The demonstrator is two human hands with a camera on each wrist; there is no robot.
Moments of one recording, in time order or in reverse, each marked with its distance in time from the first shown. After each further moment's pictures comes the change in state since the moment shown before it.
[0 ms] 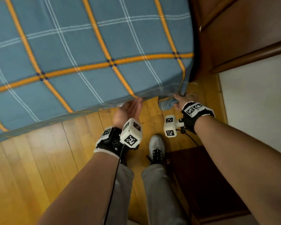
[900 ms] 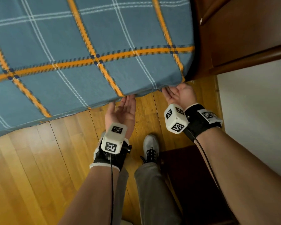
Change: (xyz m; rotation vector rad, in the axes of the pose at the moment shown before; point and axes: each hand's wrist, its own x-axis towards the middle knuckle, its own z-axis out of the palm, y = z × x) left_hand 0.006 -0.017 0.000 -0.326 -0.106 0.079; right_hand -0.076 -0.045 -0.001 1.010 -0.217 0.087
